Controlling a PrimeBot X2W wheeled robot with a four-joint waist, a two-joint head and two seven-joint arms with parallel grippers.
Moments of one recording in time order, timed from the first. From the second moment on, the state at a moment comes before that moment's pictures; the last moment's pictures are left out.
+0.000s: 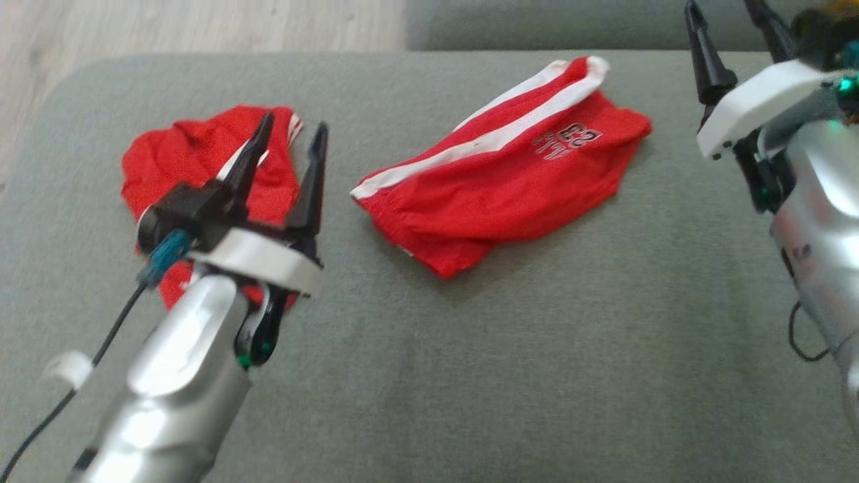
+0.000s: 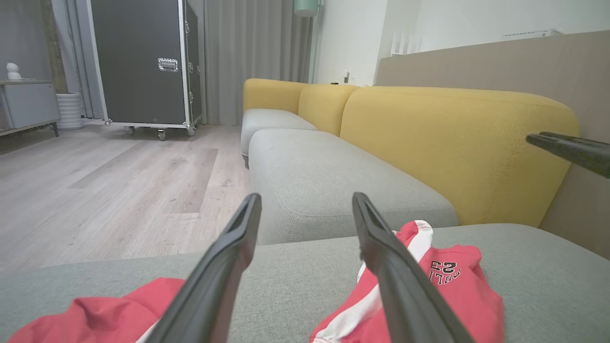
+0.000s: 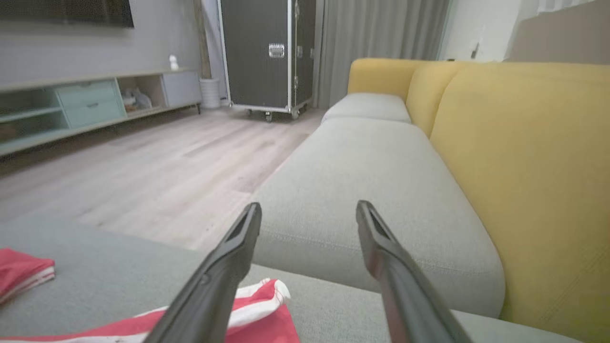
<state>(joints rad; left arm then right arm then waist) -0.63 0.24 -0.61 0.49 -0.61 -0.02 -0.25 -1.02 -0.31 0.57 1.08 0.51 0.13 -0.25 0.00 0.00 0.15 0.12</state>
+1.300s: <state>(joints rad) -0.28 0.07 -0.24 0.28 -0.36 -0.12 -0.26 -0.60 -0.07 -0.07 0.61 0.20 0.13 0.01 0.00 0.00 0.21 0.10</state>
